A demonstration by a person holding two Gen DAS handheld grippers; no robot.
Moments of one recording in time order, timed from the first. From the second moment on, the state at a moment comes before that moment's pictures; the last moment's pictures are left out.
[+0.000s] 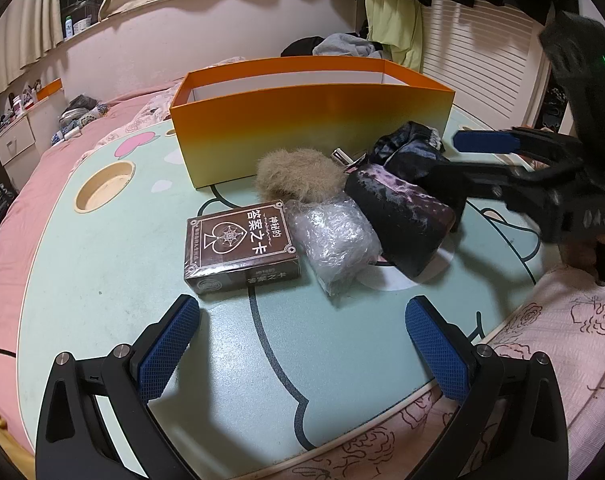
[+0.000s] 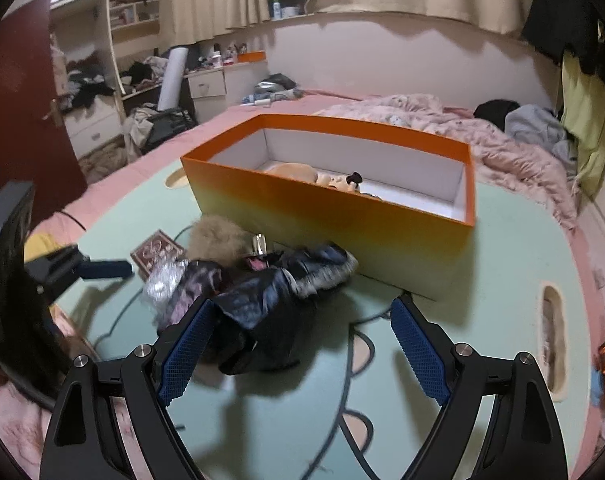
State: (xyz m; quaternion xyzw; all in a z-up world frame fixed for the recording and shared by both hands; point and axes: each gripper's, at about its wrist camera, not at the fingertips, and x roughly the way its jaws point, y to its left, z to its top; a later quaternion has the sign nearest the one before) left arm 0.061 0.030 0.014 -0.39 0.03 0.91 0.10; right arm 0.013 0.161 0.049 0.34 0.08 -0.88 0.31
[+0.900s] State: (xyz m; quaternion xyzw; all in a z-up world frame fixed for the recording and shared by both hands) left arm 0.034 -0.005 0.043 -0.36 -0.05 0.93 0.08; right arm 0.043 0.218 0.053 0.30 -0.03 -0.91 0.28
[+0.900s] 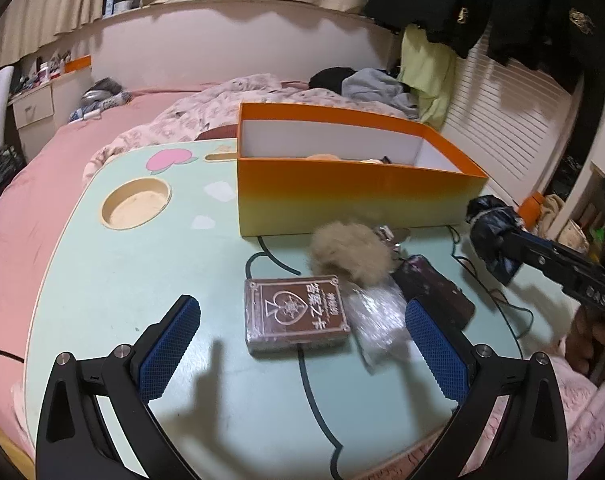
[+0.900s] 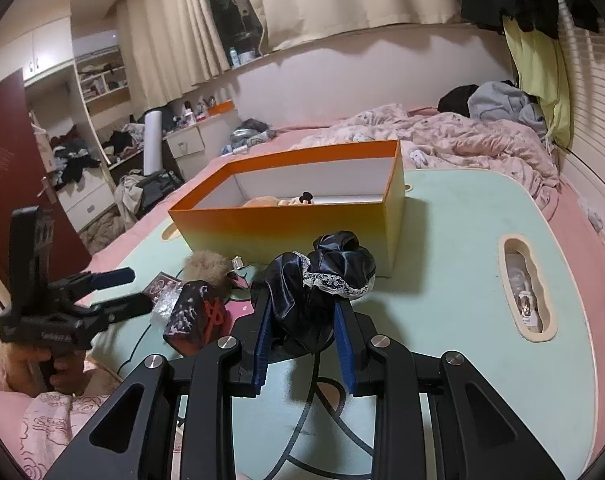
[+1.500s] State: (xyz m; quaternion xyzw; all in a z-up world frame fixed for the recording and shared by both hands) left arm 0.027 -0.008 0.031 -0.37 -0.03 0.93 0.06; right arm 0.042 0.214 0.055 0.30 -0.02 -0.91 0.29
